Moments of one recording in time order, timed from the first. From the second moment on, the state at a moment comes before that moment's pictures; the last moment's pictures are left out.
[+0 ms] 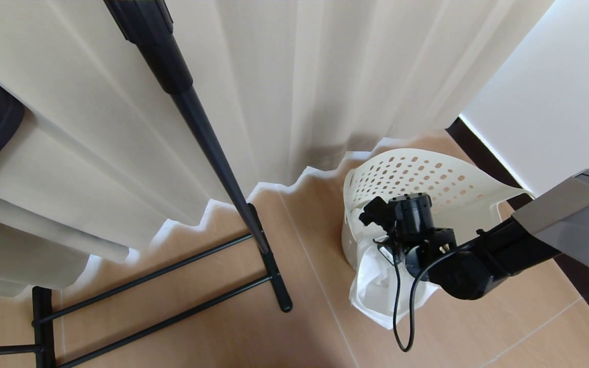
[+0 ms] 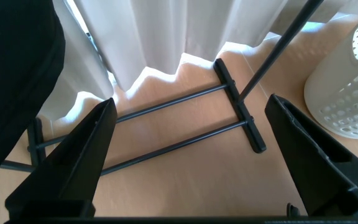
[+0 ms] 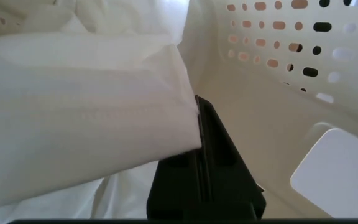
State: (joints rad) left arm 0.00 0.00 0.00 -0.05 0.05 -0.03; right arm 0.47 2.15 -0.99 -0.59 -0.65 -0.44
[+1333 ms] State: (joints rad) left arm 0.00 0.00 0.00 -0.05 0.05 -0.02; right arm 0.73 1.30 -0.55 -0.78 -0.65 -0.44
